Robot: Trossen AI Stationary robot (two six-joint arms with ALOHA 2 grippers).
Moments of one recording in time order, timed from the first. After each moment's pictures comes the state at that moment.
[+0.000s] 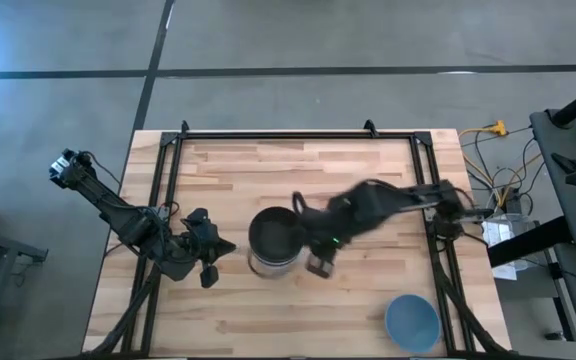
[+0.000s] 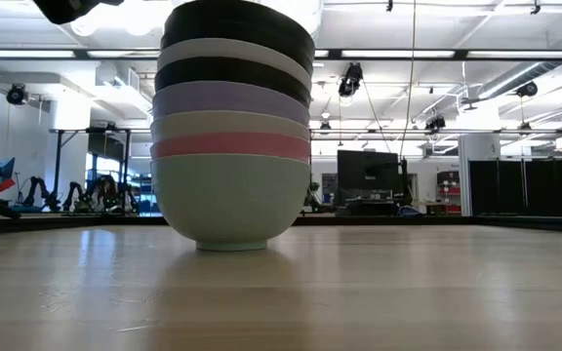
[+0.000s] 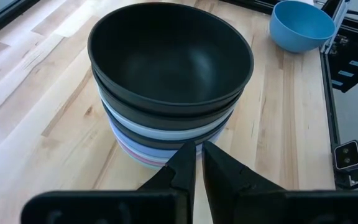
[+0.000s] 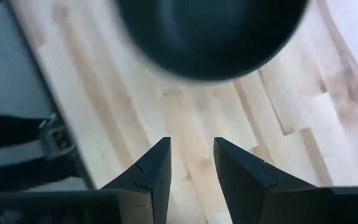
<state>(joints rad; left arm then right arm) -0.65 1.10 1.01 -0.70 -0.62 -0.78 0.27 2.02 2.34 -1.57 0.01 0.67</state>
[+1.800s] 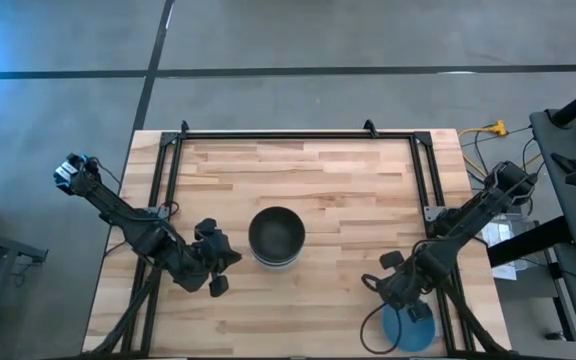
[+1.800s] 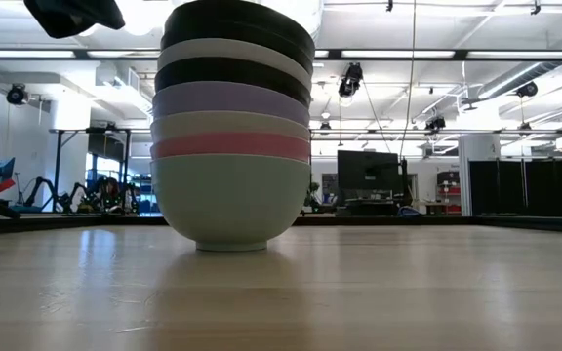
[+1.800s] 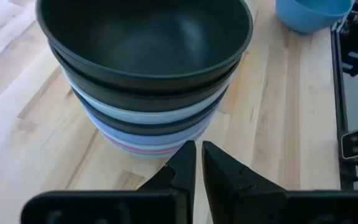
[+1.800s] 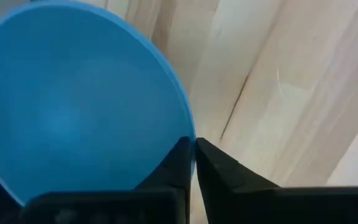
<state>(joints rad) -0.65 1.21 1.01 -0.66 -0.58 -0.83 0.75 1.43 0.92 -0.87 -0.18 0.45</state>
